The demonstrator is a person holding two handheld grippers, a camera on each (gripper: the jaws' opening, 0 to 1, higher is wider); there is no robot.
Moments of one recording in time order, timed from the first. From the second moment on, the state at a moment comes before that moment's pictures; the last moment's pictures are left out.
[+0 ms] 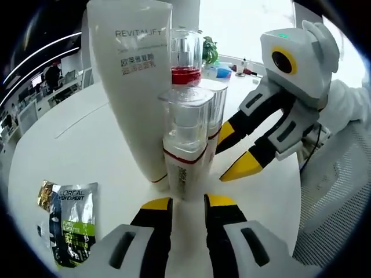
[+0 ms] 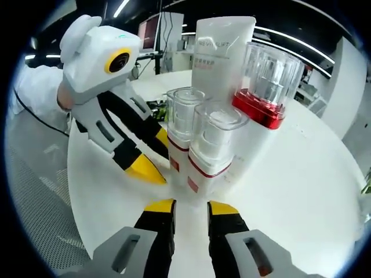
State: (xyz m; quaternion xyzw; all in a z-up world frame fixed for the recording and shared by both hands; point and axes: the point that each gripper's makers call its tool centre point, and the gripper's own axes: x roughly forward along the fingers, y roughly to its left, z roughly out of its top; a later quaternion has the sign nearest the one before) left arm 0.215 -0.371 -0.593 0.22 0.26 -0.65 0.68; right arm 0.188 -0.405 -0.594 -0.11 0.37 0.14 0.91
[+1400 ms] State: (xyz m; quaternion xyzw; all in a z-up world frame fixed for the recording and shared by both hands) left arm 0.218 -0.291 -0.554 0.22 0.27 -0.64 0.69; right arm 0.176 -0.388 -0.540 -0.11 0.34 0.13 0.93
